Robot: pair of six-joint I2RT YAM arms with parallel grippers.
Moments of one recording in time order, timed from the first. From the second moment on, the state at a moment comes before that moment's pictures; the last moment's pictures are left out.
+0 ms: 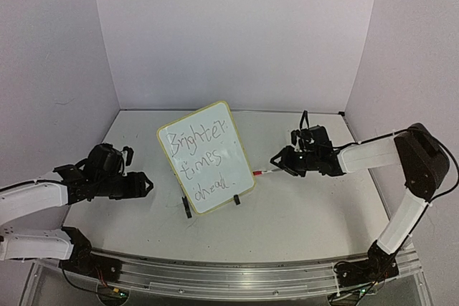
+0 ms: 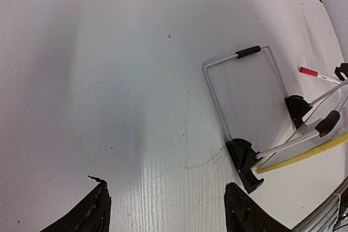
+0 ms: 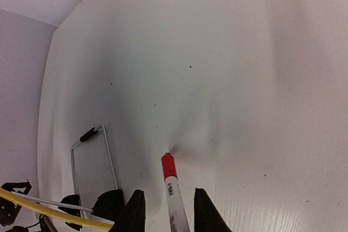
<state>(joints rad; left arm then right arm) -0.58 0.96 0.50 -0.36 -0.02 -0.60 0.51 1.72 0.86 0.18 -0.21 0.76</state>
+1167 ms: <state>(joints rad) -0.04 0.85 0.35 0.18 -0.23 -0.34 0.29 0.74 0.34 0.10 0.44 0.28</state>
